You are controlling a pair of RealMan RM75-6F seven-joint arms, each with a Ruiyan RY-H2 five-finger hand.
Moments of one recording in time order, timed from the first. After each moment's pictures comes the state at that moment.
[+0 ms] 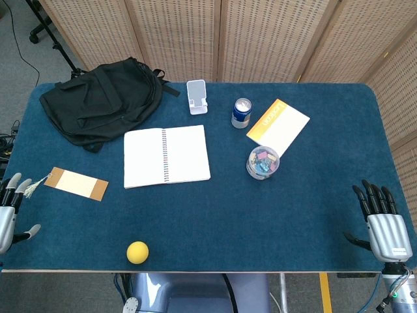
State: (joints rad) left arm -0.08 -1.12 -0.05 -1.63 1.44 1.49 0.11; right arm 0.09 -1.15 0.07 -1.58 -1.54 1.51 -0.10
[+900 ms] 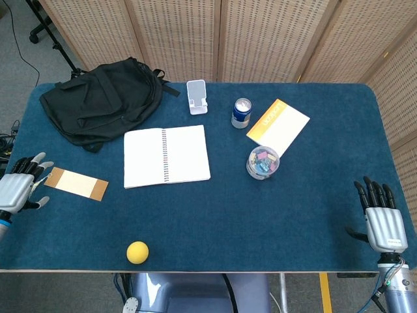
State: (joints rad) left arm -0.37 -1.18 -0.07 -1.17 1.47 1.03 -0.30; right arm 0.12 -1.22 0.11 -1.53 -1.41 1.42 -0.18
